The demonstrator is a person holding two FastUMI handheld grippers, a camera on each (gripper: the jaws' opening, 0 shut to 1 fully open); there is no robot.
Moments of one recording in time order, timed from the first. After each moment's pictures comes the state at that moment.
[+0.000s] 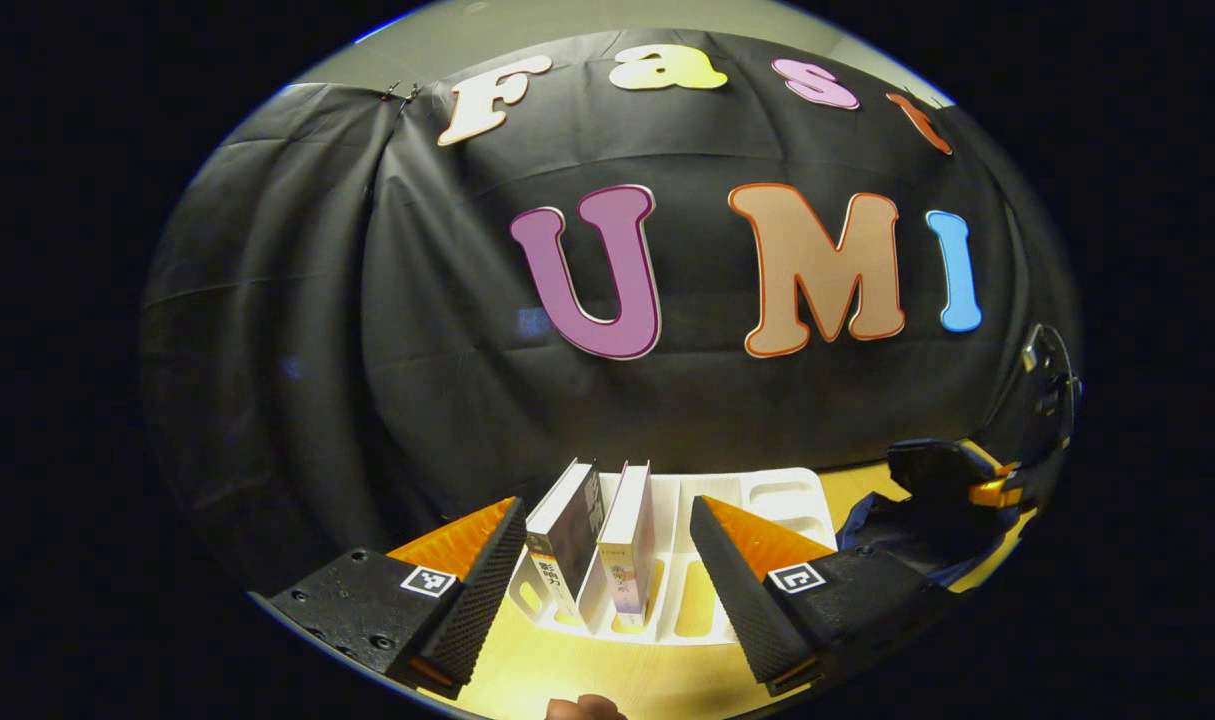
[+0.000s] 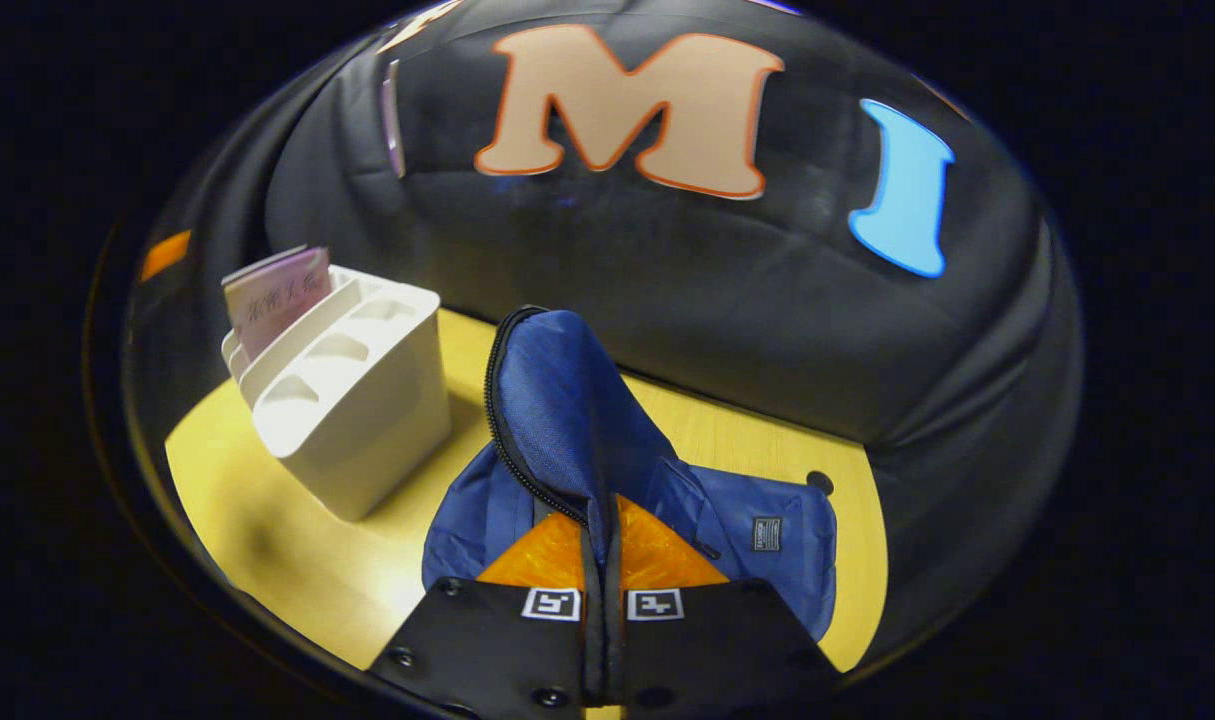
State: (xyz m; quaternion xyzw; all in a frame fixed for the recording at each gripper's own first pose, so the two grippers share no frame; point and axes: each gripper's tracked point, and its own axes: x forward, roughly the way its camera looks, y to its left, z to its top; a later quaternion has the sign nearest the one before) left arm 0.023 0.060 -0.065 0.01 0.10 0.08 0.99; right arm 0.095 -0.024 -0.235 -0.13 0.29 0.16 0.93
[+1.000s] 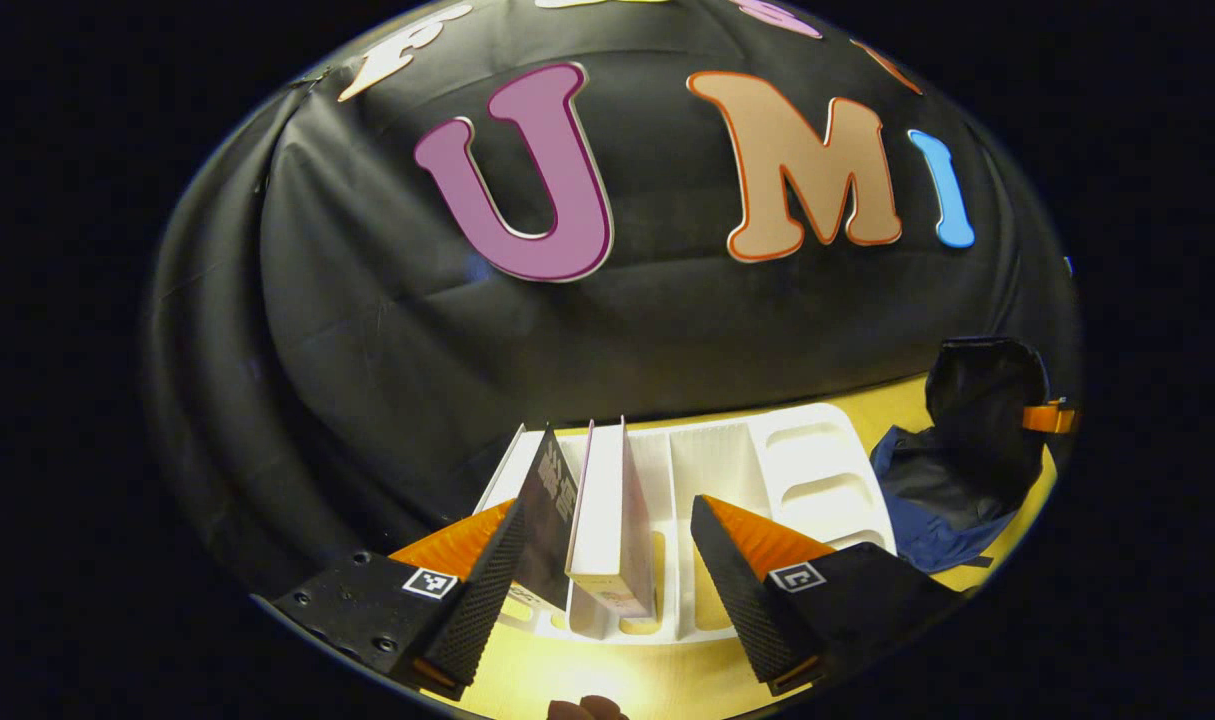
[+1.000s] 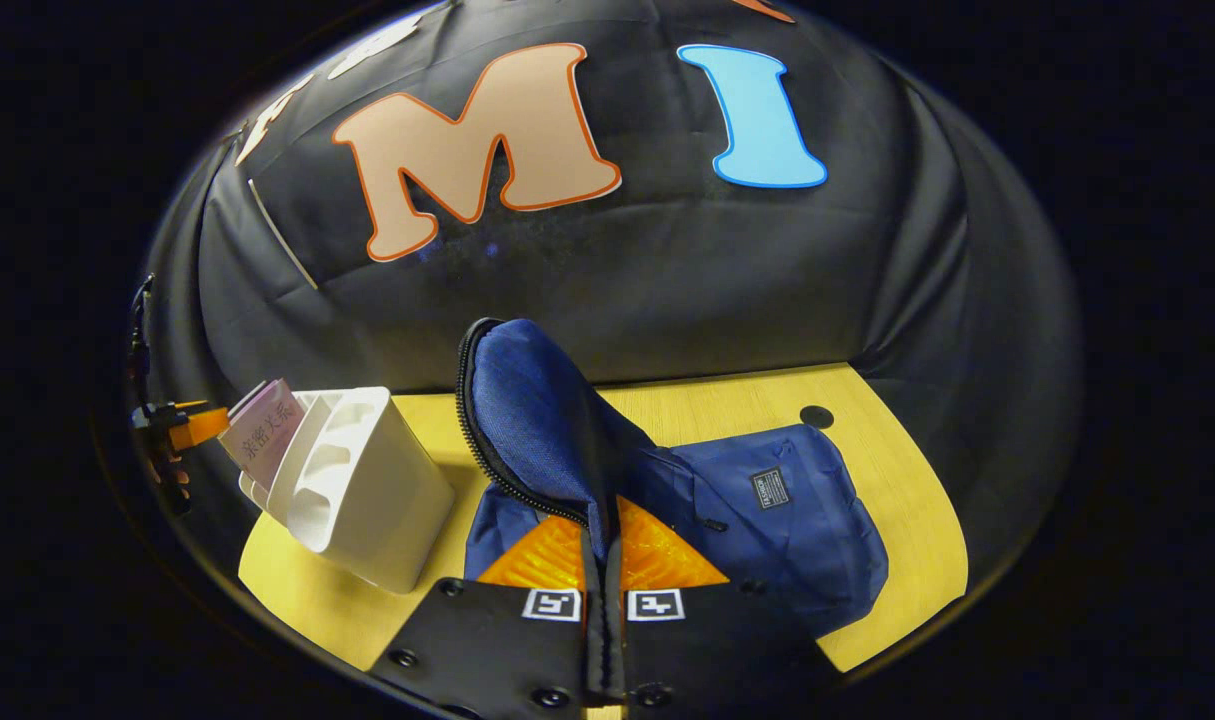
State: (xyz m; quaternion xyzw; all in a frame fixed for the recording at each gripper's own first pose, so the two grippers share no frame) left arm 0.111 0.058 -0.141 0.06 0.25 0.00 0.97; right arm 0.097 -0.039 -0.229 0.02 0.30 0.10 0.95
